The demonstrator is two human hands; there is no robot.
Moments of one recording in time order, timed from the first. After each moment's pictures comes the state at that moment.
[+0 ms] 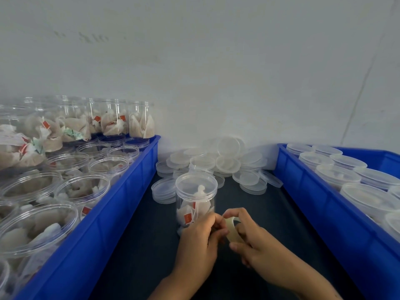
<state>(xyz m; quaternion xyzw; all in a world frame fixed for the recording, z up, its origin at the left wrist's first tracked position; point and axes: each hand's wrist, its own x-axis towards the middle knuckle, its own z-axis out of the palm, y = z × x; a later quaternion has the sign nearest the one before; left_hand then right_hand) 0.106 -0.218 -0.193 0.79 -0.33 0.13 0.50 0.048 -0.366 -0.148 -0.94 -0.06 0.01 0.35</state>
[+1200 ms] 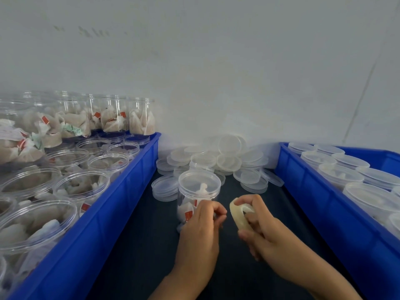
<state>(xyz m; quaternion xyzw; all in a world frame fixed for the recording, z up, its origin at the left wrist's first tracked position) 0.091 -0.218 -0.172 0.81 -0.32 0.20 0.46 0.035 -0.372 -0.132 -0.93 -0.07 -0.05 0.36</state>
